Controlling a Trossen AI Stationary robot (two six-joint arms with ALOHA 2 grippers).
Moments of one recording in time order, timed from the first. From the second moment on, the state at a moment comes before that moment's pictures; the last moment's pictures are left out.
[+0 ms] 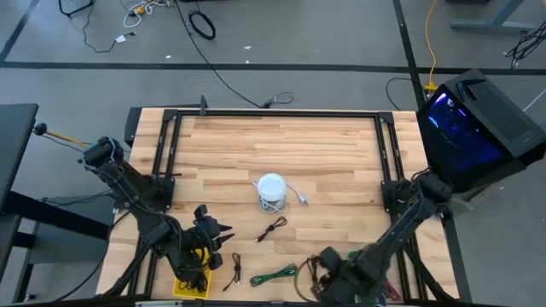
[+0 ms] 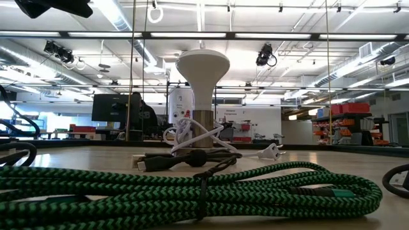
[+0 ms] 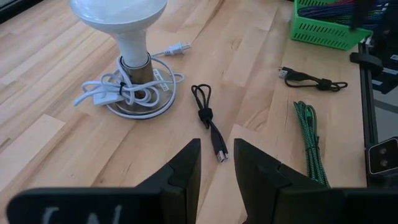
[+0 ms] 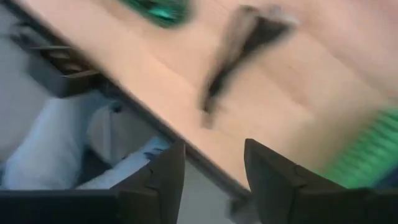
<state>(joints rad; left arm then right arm) -0.86 1.47 1.04 -0.60 -0.88 -1.05 0.81 1.92 1.57 -0.95 0.07 1.72</state>
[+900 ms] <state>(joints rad) -0.86 1.47 1.04 -0.60 -0.87 -1.05 0.71 2.16 1.57 -0.85 -0.06 1.60</state>
